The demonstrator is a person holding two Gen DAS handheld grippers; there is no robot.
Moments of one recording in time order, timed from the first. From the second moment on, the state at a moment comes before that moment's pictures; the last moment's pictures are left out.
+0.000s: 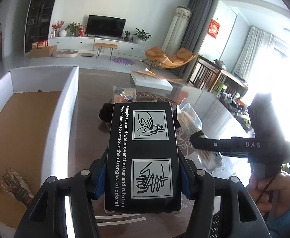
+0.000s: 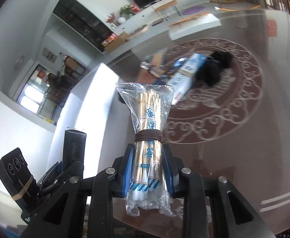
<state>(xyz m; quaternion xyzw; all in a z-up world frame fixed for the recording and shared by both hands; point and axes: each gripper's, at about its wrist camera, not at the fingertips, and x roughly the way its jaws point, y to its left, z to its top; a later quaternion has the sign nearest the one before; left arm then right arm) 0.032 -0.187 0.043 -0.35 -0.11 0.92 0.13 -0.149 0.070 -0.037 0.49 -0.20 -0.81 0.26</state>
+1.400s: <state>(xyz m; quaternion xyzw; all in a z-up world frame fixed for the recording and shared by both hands) -0.005 -0.132 0.014 -0.42 -0.04 0.90 0.11 -0.120 0.096 -0.091 0.47 0.04 -0.88 0.02</state>
